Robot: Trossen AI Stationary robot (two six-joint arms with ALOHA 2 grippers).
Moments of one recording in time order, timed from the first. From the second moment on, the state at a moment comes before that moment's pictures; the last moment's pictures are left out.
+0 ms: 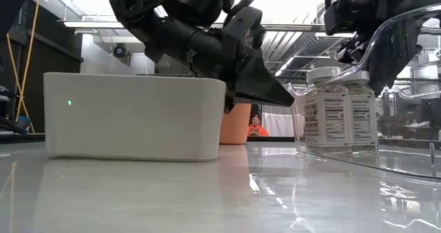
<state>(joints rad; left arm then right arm) -0.11 2.01 1.10 0.40 0.06 -0.34 0.27 1.33 0.89 -0.84 0.07 0.34</state>
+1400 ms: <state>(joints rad) 0.21 1.14 0.95 -0.72 -0.34 -0.33 0.27 1.08 0.89 -0.81 0.36 0.68</state>
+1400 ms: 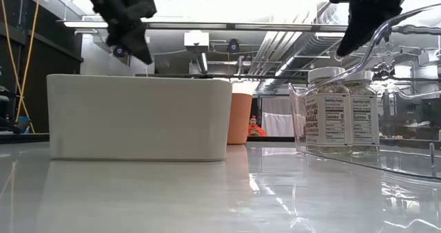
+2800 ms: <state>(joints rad) 0.83 1.37 0.97 -0.93 -0.29 -0.69 0.27 1.08 0.89 -0.81 0.50 0.68</state>
